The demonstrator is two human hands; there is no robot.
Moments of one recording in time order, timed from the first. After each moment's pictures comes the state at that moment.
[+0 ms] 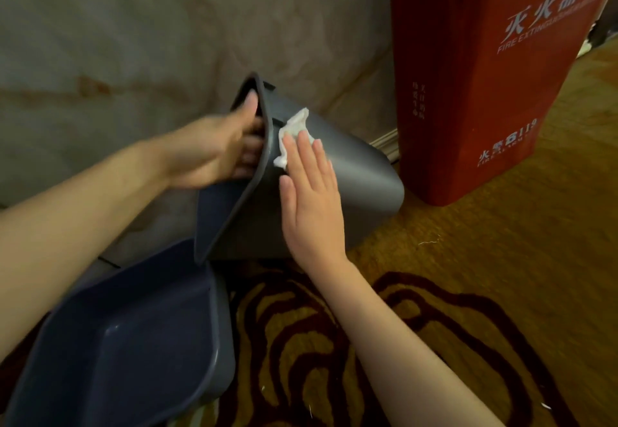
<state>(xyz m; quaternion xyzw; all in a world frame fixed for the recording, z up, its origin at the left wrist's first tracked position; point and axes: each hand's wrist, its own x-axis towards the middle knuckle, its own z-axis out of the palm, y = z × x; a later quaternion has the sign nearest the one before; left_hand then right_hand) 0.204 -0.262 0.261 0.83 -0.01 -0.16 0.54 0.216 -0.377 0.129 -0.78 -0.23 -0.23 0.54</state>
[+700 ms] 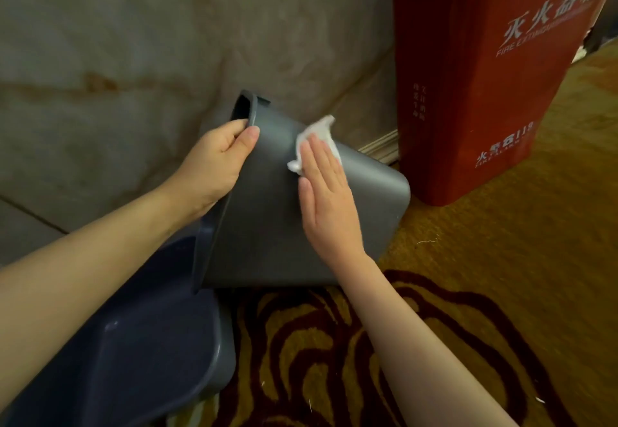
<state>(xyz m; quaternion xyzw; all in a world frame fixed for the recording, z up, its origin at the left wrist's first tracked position) 0.205 -0.261 0.231 0.89 0.00 0.10 0.44 0.232 -0.388 0.109 -0.76 -0.28 -0.24 0.53</state>
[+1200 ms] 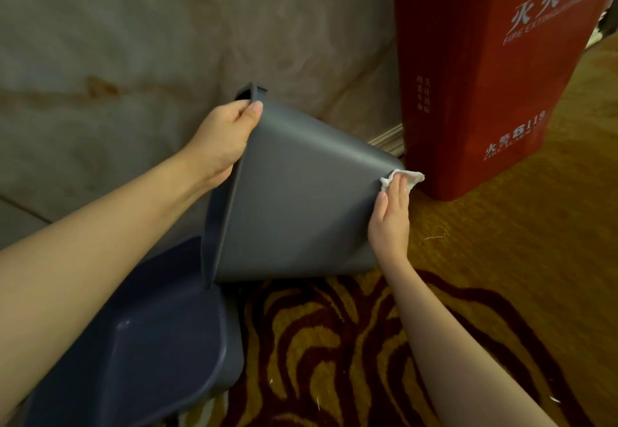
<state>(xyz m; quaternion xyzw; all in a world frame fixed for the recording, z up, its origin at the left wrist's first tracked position) 0.244 -0.264 0.238 0.86 0.07 0.10 0.50 0.267 -0.428 0.030 -0.78 0.01 -0.08 0.62</state>
